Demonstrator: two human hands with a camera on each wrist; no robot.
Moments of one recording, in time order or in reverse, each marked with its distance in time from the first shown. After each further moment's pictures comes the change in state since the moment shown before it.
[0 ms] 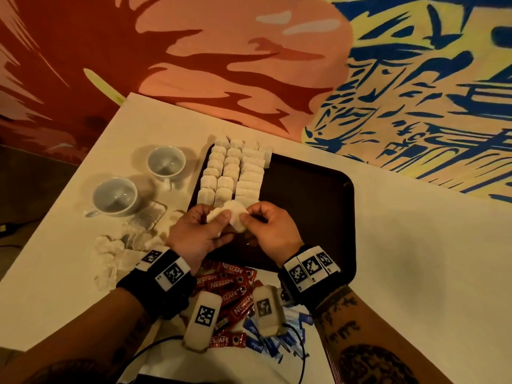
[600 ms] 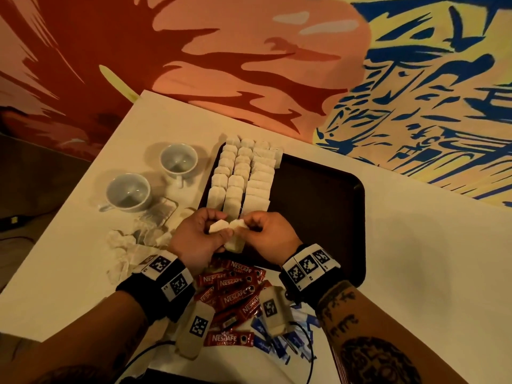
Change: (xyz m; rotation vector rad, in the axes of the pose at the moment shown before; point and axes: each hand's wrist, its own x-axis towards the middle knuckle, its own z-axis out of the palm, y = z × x) left_hand 0.001 -0.007 -0.031 0.557 0.021 0.156; right_hand 0.006 0.011 0.012 -0.268 -0.194 -0.083
